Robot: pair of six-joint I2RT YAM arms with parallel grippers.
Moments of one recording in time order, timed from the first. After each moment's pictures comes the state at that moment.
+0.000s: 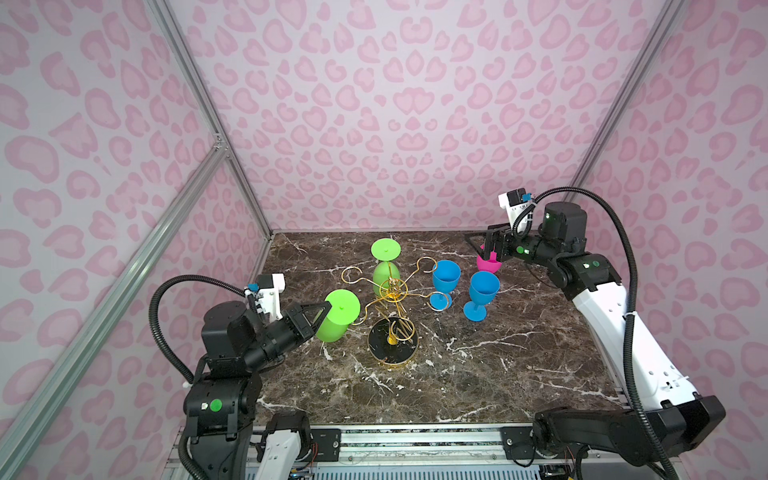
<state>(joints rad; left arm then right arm) 0.06 0.61 1.12 -0.88 0.73 -0.77 0.22 1.33 1.47 -0.53 -0.50 0.15</state>
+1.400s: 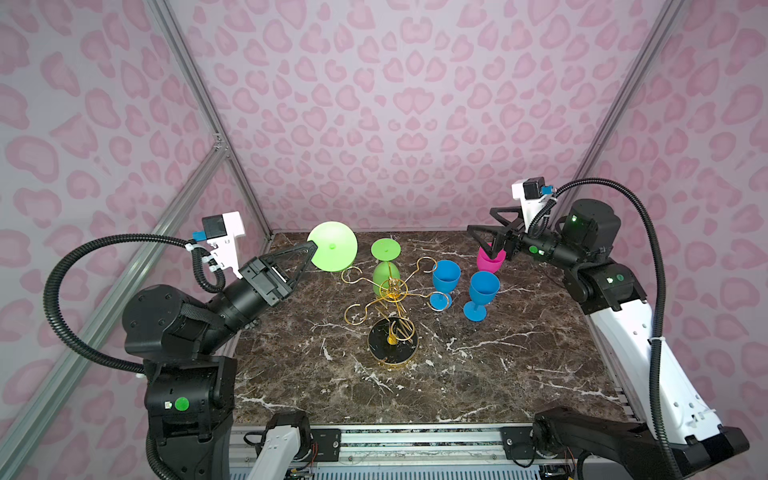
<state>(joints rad) 0.06 0.82 1.50 -0.37 0.87 -1.12 0.30 1.20 1.51 -0.41 -0.57 0.07</state>
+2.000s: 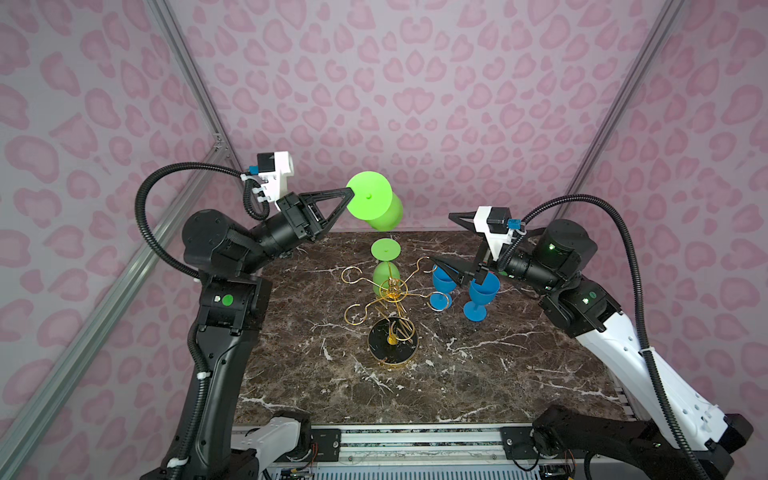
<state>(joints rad) -0.19 1.18 1.61 0.04 0.89 -1.27 0.61 1.18 1.40 -0.14 -0.50 -0.18</state>
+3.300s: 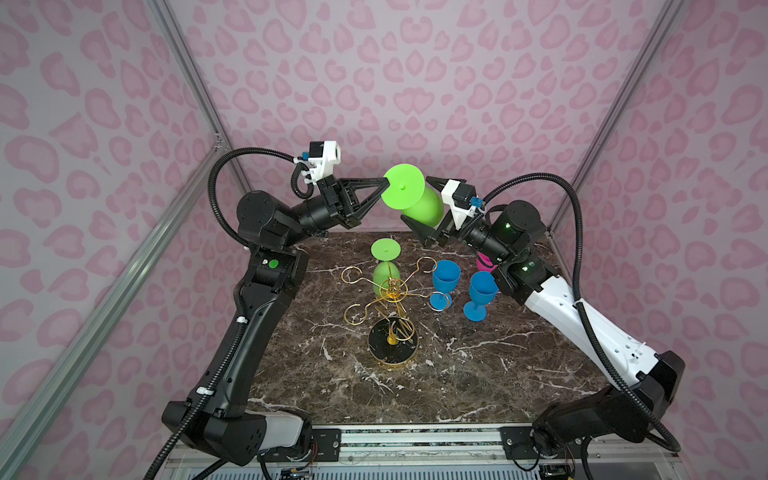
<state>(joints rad) -0.30 1.36 1.62 0.32 0.94 -1.50 0.61 1.47 1.52 0.25 -0.43 -0.23</state>
